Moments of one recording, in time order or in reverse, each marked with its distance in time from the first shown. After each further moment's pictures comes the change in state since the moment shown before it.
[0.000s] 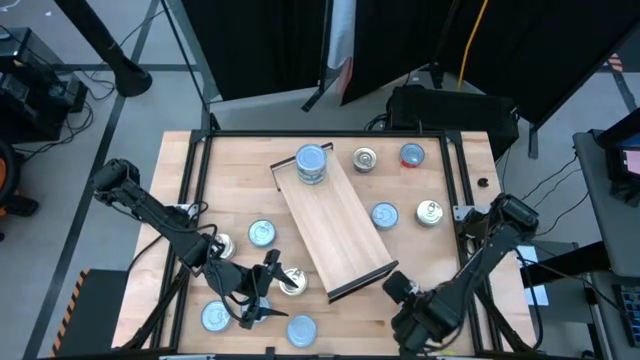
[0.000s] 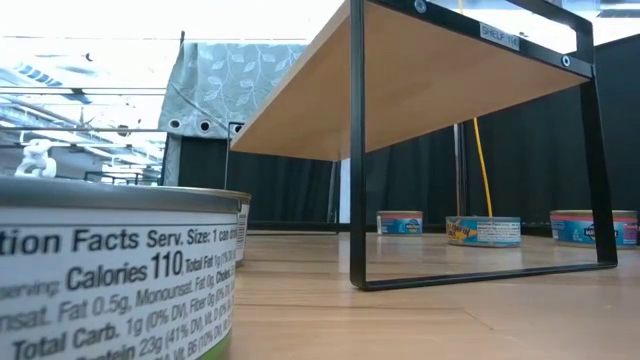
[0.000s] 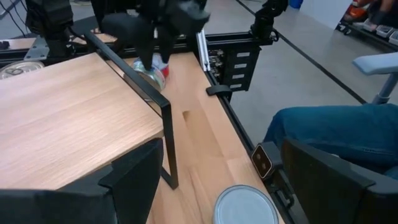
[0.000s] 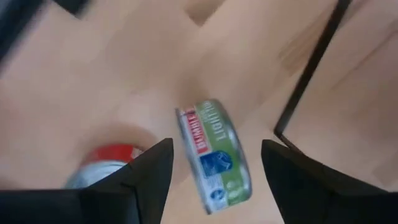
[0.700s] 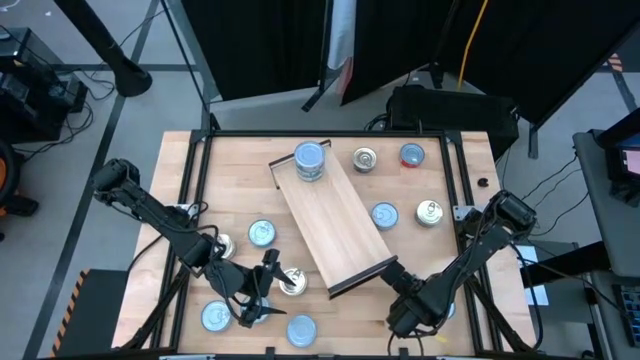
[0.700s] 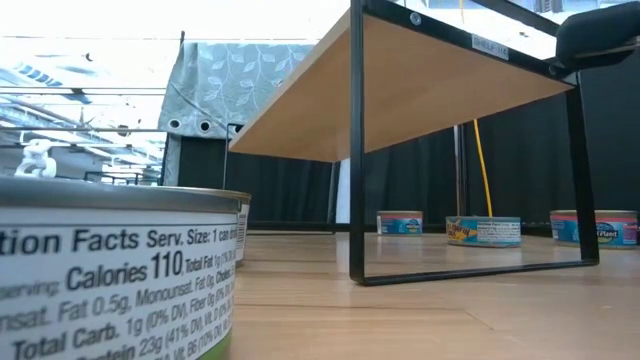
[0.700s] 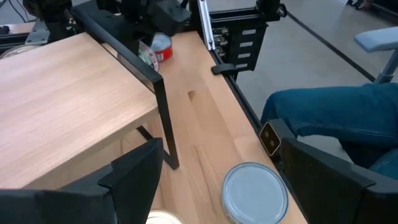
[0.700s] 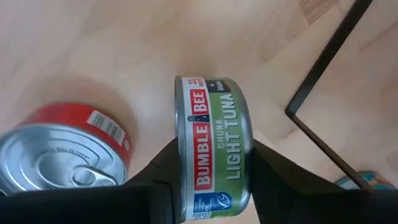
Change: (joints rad) left arm 0.002 0.000 0.000 -0.082 0.000 0.010; right arm -0.064 -0.001 -0.137 0.025 -0.016 -0.103
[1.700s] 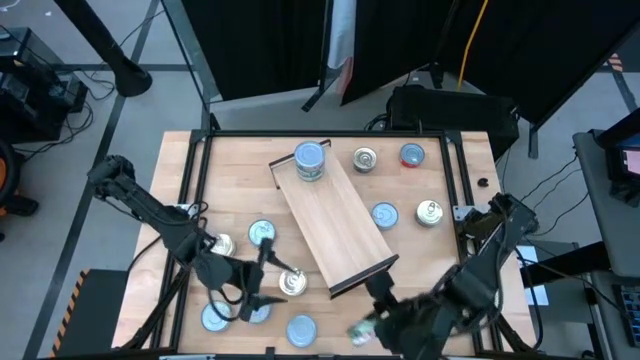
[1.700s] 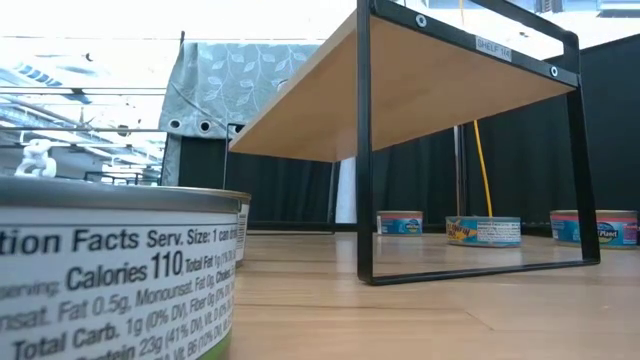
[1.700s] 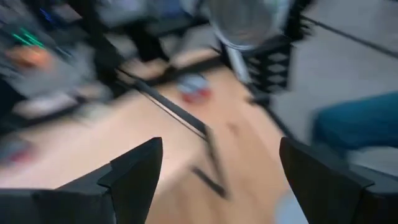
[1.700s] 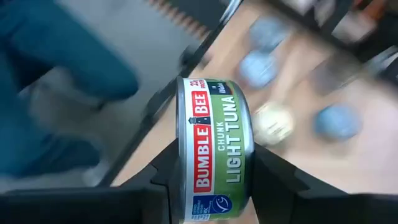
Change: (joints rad) left arm -0.006 -0.077 0.042 0.007 -0.163 0.264; right arm 0.002 0.002 0.740 0.064 0.213 0.122
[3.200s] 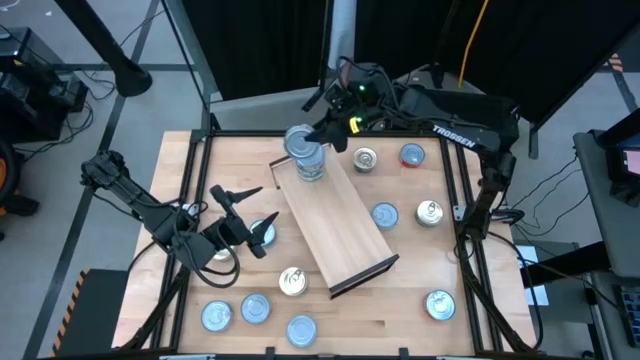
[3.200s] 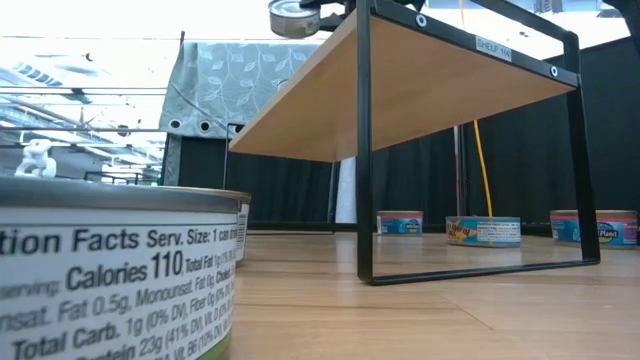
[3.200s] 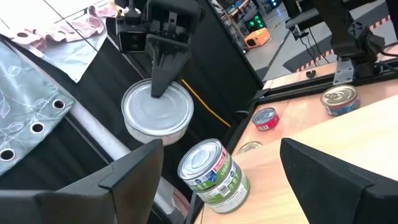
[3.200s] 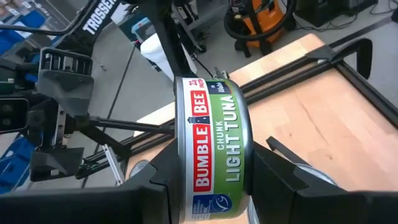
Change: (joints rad) left arm 0.030 -0.114 0.092 -0.161 -0.871 0.201; right arm -1.222 -0.044 -0.147 0.576 -0.901 0.242
